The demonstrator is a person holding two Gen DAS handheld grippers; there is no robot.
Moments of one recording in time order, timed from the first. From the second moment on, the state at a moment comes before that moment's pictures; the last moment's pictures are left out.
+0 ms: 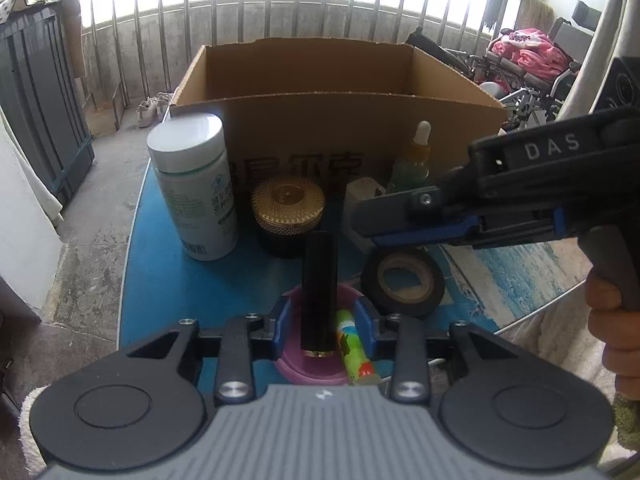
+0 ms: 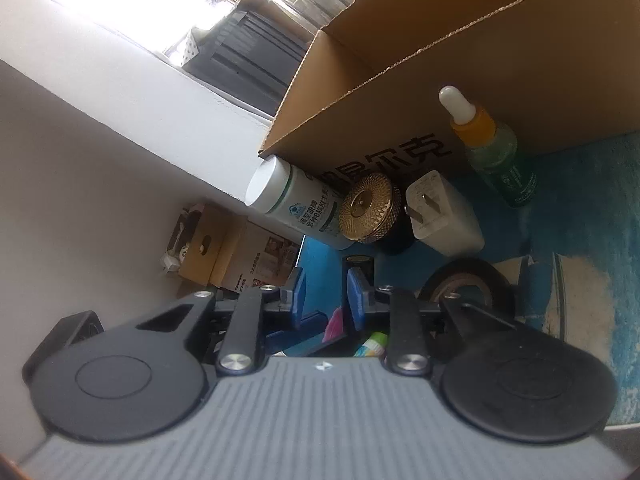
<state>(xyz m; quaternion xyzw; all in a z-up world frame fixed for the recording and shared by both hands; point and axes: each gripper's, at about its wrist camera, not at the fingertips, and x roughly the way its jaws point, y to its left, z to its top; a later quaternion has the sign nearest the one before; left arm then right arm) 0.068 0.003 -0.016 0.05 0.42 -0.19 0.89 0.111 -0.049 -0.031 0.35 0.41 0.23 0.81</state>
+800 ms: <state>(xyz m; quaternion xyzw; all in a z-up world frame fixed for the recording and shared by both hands) 0.078 -0.003 -0.029 0.05 0.43 -0.16 0.89 0.138 -0.026 -0.075 0.37 0.44 0.22 0.79</state>
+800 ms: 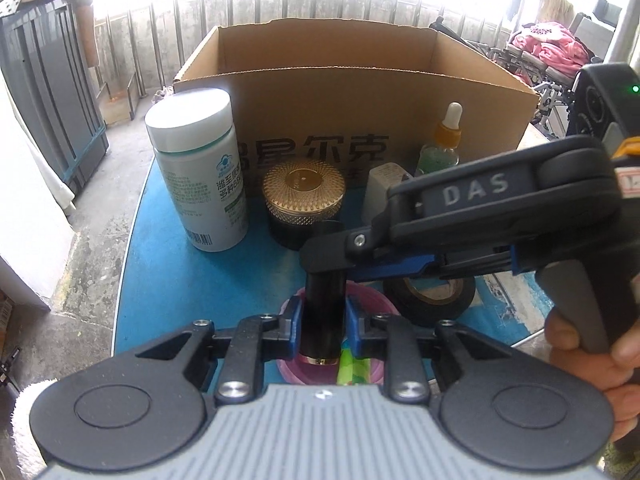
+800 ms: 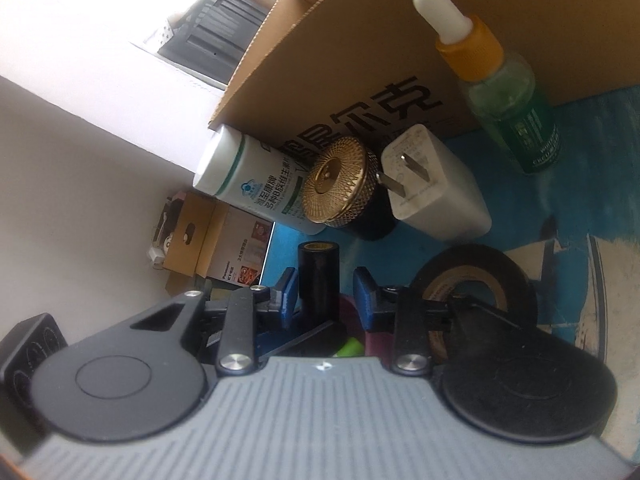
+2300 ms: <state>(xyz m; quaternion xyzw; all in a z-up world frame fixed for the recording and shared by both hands) 0.239 -0.014 0.076 0.01 0.42 -0.09 0.90 0.385 -0.049 0.037 0.25 0.52 0.21 0.79</state>
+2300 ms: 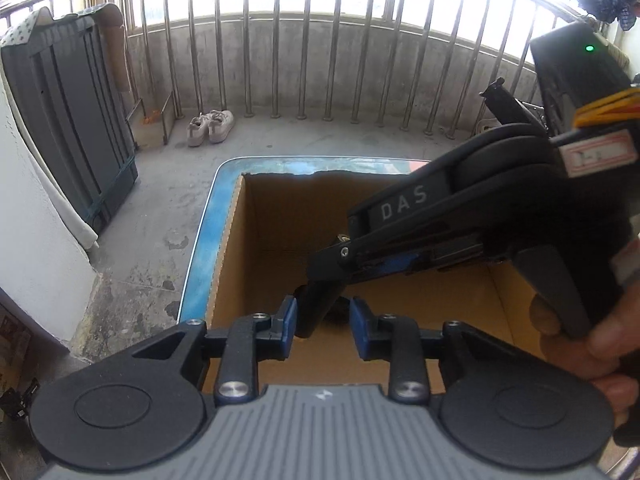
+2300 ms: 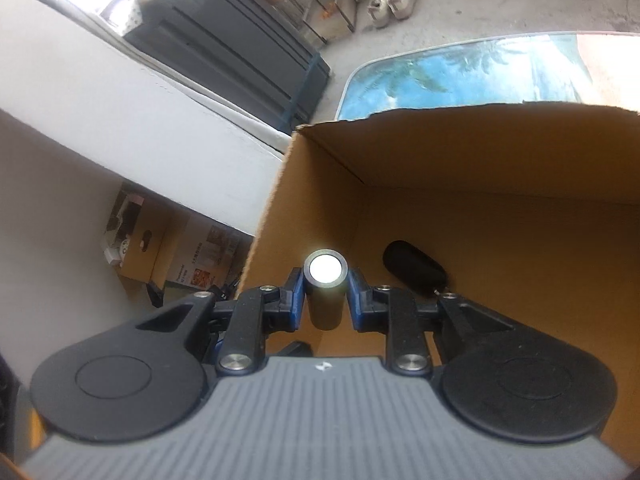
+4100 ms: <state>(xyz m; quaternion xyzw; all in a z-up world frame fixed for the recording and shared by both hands) 0.027 0.043 0.017 0.07 0.41 -0.15 0.90 0.077 -0.048 -0.032 0.44 0.45 0.26 0.73</state>
